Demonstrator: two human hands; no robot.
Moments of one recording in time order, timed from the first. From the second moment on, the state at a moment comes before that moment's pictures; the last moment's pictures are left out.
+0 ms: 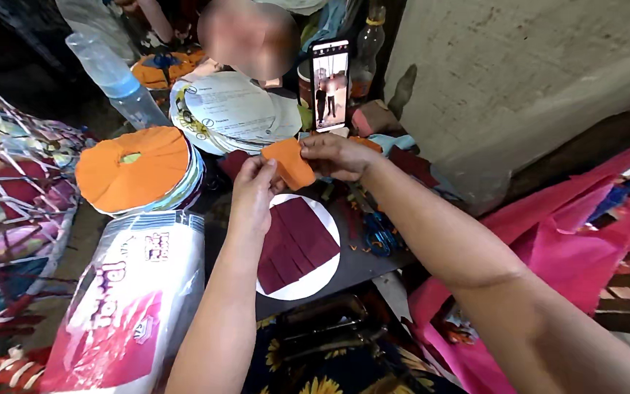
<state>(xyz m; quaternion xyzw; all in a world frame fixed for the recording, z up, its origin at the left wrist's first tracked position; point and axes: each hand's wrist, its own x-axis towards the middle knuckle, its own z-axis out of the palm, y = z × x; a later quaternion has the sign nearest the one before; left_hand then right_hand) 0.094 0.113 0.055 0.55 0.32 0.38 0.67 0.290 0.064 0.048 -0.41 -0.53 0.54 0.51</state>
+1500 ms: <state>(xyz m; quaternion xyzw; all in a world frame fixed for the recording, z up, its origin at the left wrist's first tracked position) 0.092 0.112 0.055 0.33 0.25 0.37 0.83 0.284 0.047 0.060 -0.68 -0.38 0.34 0.53</state>
